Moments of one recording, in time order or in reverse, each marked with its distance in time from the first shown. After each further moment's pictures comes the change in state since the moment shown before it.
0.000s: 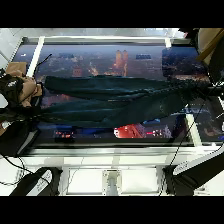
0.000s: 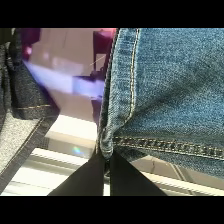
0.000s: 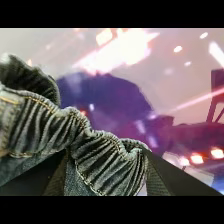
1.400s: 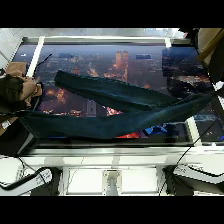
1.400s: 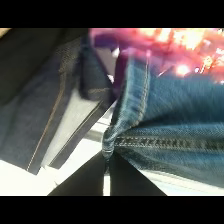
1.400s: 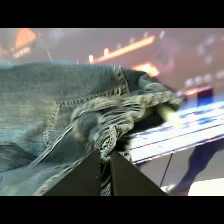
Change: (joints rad) left arm 0.105 -0.307 0.319 0.084 -0.243 0.148; right arm -0.099 0.561 -0.221 -0.071 0.355 -0.005
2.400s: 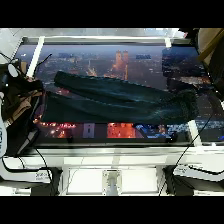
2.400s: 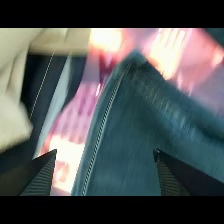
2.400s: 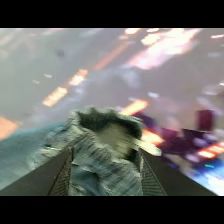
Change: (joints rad) left arm -0.112 -0.211 0.166 -0.022 0.306 -0.282; right arm 0.033 -0.027 -0.072 -0.085 -0.351 0.198
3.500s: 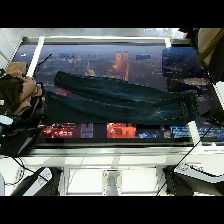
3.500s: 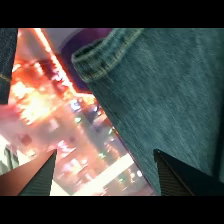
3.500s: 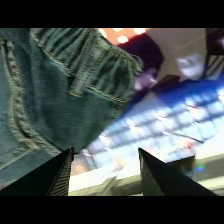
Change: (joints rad) left arm 0.280 0.438 -0.845 -0.531 0.352 -0.145; right arm -0.214 0.070 -0.279 0.068 0.269 -0.340
